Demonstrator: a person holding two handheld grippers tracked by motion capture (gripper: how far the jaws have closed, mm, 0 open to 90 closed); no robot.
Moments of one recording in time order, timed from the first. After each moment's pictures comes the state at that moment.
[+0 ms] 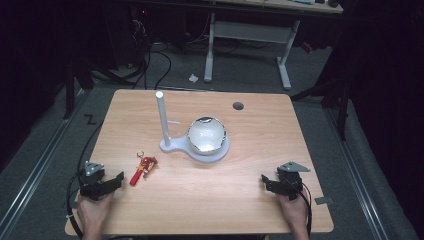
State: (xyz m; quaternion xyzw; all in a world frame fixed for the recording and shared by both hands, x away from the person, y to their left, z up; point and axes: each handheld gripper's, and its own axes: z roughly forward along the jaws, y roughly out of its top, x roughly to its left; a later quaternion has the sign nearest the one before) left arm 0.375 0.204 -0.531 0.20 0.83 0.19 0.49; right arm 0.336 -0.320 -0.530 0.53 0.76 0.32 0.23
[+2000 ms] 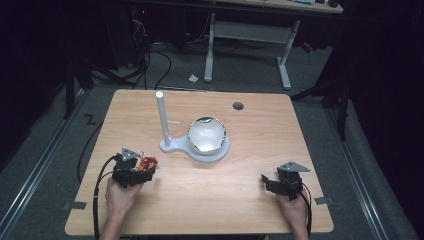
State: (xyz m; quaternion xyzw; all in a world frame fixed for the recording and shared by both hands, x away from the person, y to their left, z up) left arm 0.391 0.112 -0.507 0.31 0.81 0.14 0.48; right arm 0.336 -0.320 -0.530 0.52 0.76 0.32 0.23
